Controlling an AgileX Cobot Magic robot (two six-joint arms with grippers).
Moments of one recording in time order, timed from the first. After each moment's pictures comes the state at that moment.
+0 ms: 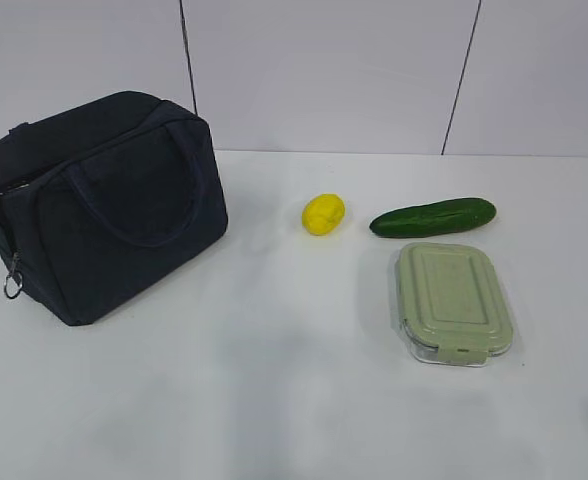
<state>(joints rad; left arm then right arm) -0.15 0.01 -0.53 -0.02 1.11 -0.05 -0.04 0.06 -0.58 -0.04 1.20 0.09</state>
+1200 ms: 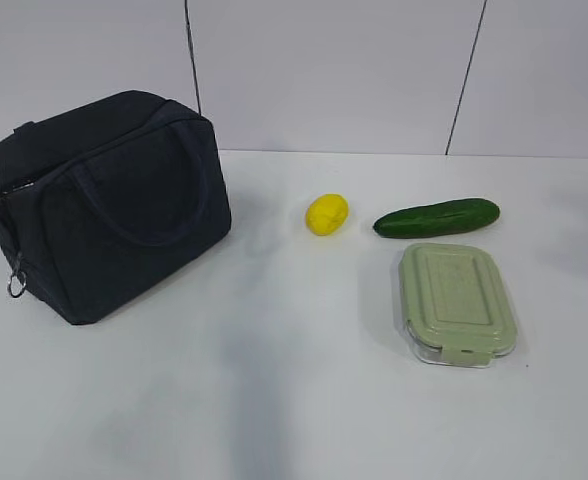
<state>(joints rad) -0.17 0.01 -0.53 -0.02 1.11 -0.05 0.15 0.62 -1.17 -0.17 1.27 0.11</state>
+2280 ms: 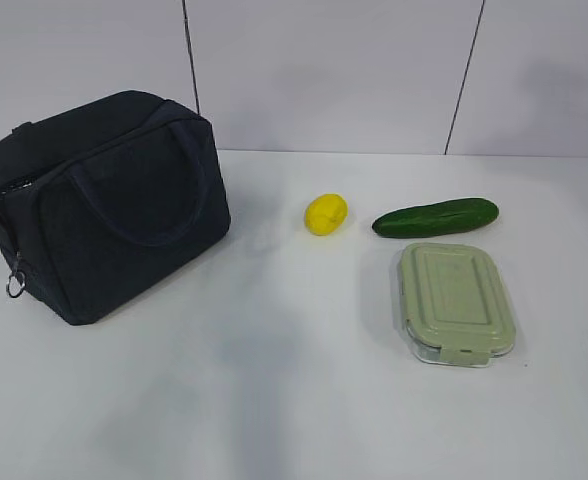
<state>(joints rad) -0.17 0.01 -0.53 -0.02 1.11 -0.05 -0.17 1.34 -1.55 0.40 1.27 -0.17</state>
